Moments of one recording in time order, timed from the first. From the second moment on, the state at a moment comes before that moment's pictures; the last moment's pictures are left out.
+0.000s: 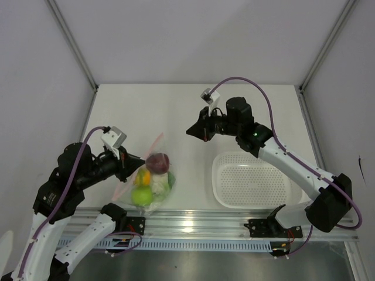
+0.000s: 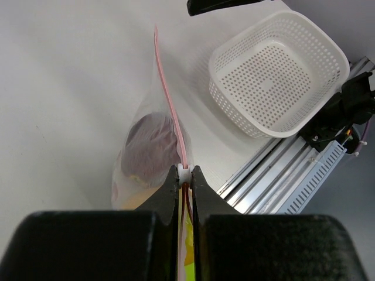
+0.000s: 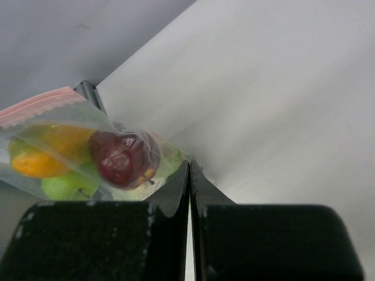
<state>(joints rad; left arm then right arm) -0.46 0.60 1.15 -0.94 0.34 -0.10 0.69 1.37 1.23 -0.14 -0.46 0.27</state>
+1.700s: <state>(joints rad) -0.46 0.69 1.14 -0.91 0.58 -0.06 0.95 1.62 1.59 -0.51 -0.75 -0.10</state>
